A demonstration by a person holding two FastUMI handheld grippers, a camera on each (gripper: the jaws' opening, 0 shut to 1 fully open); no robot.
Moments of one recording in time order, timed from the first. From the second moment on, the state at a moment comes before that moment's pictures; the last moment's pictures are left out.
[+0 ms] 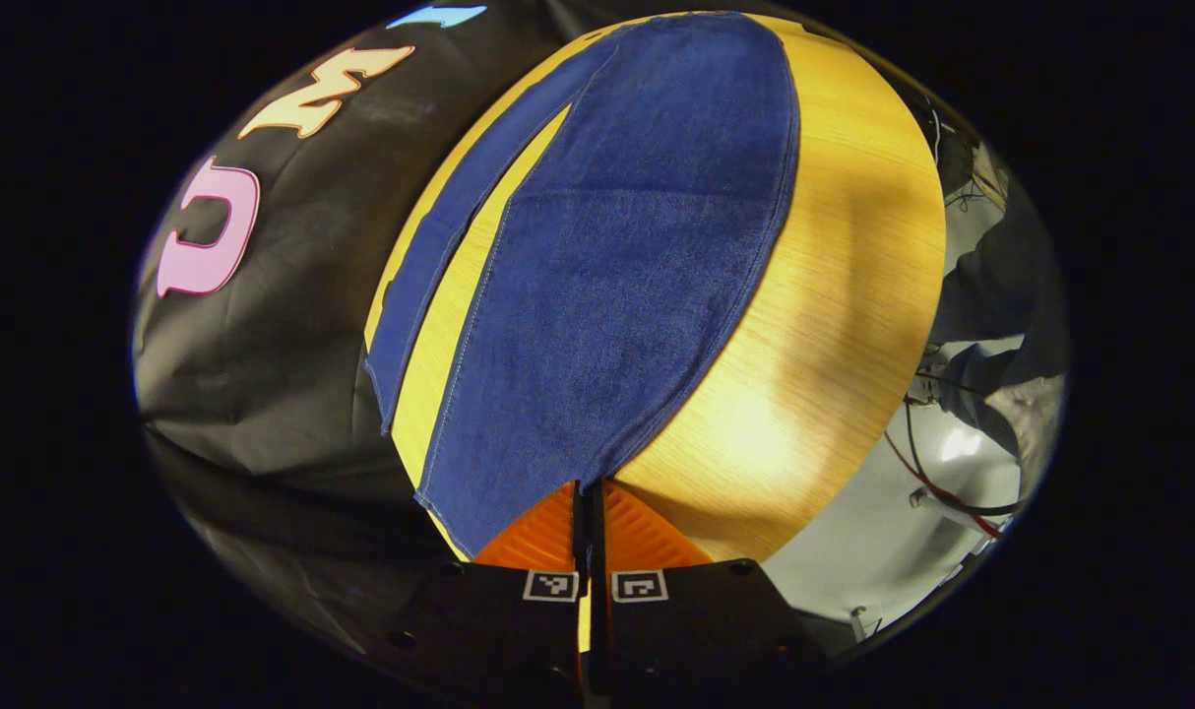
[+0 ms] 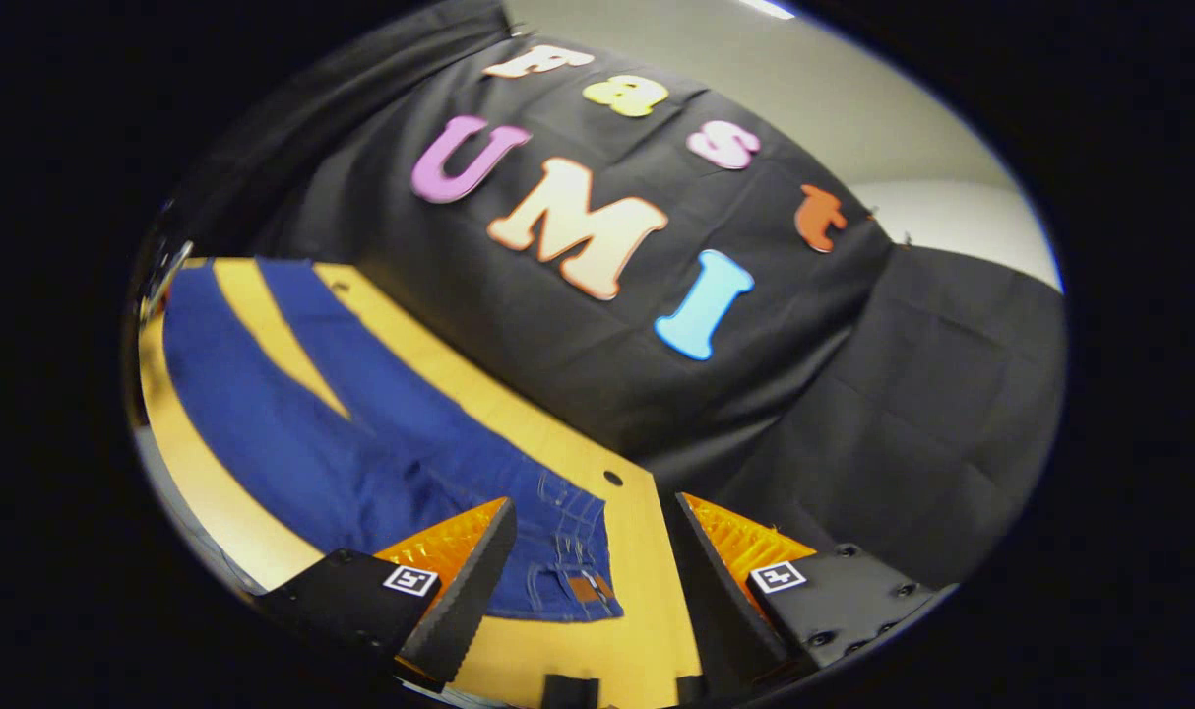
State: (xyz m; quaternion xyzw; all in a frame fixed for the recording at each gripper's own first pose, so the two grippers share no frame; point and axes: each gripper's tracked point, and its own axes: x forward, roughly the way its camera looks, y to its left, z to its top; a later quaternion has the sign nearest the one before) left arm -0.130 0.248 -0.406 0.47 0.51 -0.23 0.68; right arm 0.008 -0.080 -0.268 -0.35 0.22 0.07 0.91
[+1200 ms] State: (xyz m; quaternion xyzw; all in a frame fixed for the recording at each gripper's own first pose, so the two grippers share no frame) left arm -0.127 0.249 -0.406 0.47 0.56 -0.17 0.66; right arm -0.014 -0.095 -0.482 -0.56 0.33 0.30 0.70
